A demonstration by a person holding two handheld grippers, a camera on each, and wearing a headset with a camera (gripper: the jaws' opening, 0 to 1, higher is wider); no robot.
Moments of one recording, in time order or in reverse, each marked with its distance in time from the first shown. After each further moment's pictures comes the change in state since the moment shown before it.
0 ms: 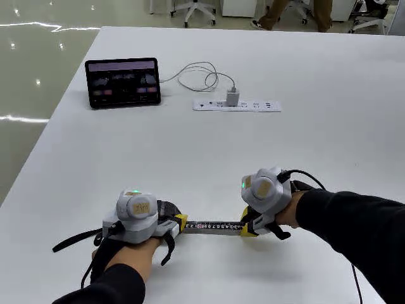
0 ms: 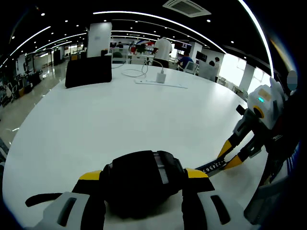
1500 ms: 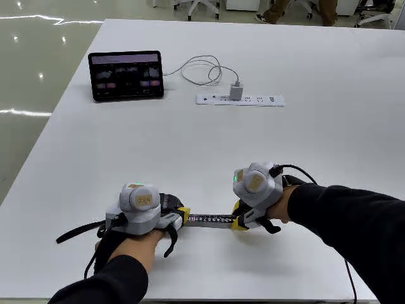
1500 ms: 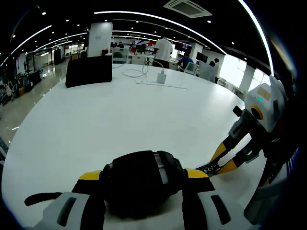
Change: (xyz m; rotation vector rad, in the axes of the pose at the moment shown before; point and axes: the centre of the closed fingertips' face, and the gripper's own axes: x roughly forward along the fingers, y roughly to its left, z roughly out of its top) left arm 0.000 0.000 0.000 -0.010 -0.002 -0.005; right arm 0.011 0.002 0.023 0.003 -0.029 -0.002
